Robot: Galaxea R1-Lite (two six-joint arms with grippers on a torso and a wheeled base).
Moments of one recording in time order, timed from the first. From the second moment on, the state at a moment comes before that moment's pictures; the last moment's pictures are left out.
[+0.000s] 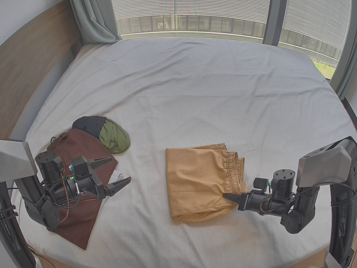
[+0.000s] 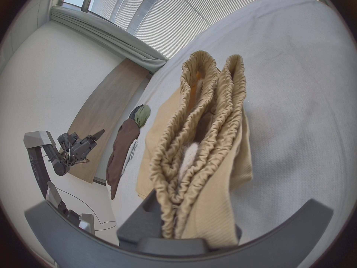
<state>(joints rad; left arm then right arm) -0.08 2.09 -0.35 -1.54 -0.70 0.16 0.36 2.39 -0.44 -1.55 0.46 0.50</state>
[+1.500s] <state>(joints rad) -0.08 2.05 -0.32 -1.54 -0.72 0.16 0.43 2.14 -0.55 -1.54 0.55 0.64</state>
